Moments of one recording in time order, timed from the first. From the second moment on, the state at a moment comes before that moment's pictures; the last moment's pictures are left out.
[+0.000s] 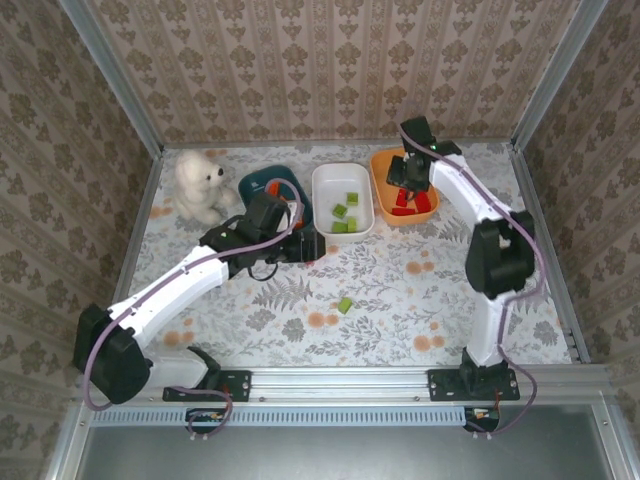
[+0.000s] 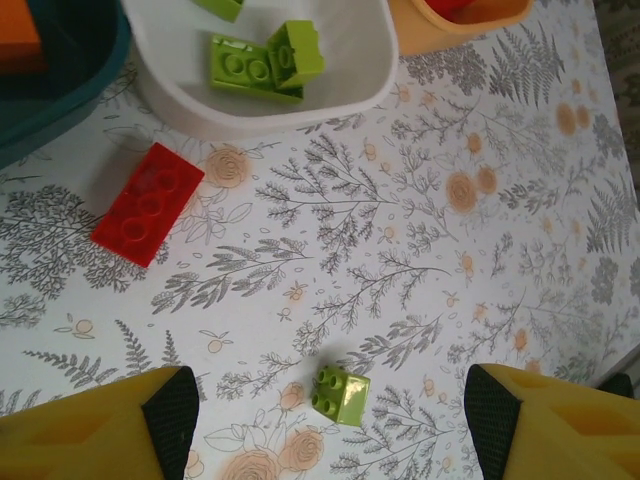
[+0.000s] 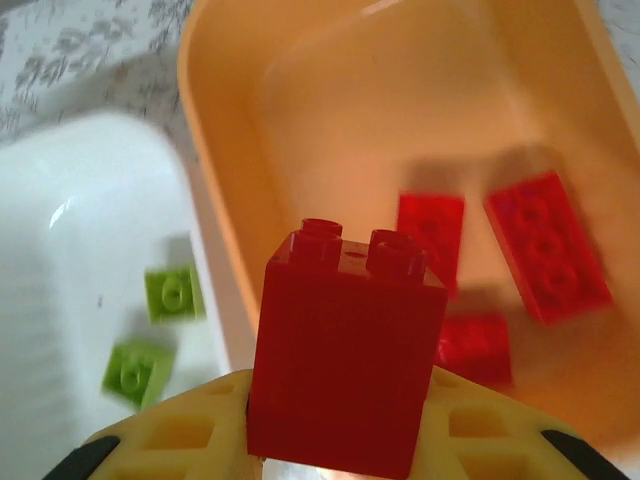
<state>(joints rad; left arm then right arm) -0.71 1.29 1.03 -0.57 0.24 -0.57 0.20 2.07 1.87 -0.83 0.01 0.50</state>
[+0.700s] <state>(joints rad) -0.97 1.56 1.17 -0.70 0.15 -0.36 0.14 2.47 2.27 -0.97 -0.14 0.49</state>
